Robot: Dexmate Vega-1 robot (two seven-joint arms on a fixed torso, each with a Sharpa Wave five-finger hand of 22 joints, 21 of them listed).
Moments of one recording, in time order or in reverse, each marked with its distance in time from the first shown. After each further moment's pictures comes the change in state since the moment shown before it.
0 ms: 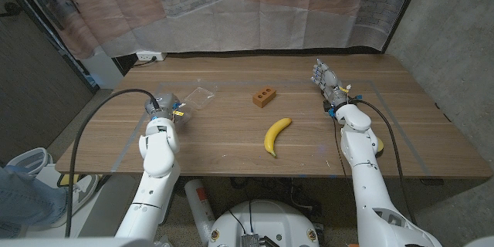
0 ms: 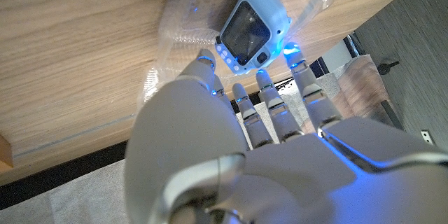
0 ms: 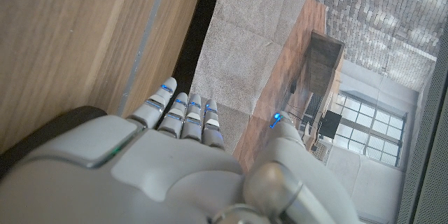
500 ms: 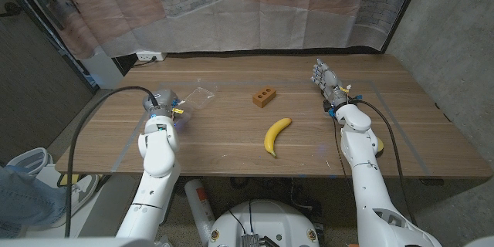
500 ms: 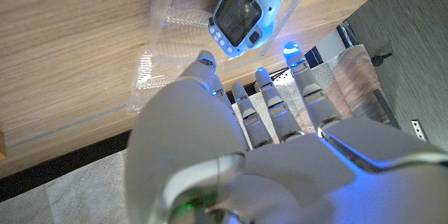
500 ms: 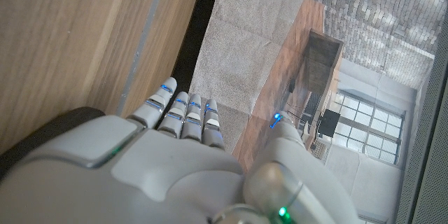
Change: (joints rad) left arm 0.003 -0.008 0.004 -0.036 0.034 0.008 -0.006; left_hand -0.004 0.004 0.003 0.003 0.000 0.000 0.000 0.000 -0.001 0.011 -0.003 0.000 -0.005 0.018 -0.002 0.007 -0.014 0.004 -0.004 -0.011 0.003; right arm -0.001 0.001 0.000 -0.001 0.010 0.000 0.001; right_hand 0.000 0.000 0.000 0.000 0.000 0.000 0.000 0.000 0.000 0.000 0.000 0.000 0.000 0.005 0.006 0.000 0.000 0.000 0.000 0.000 0.000
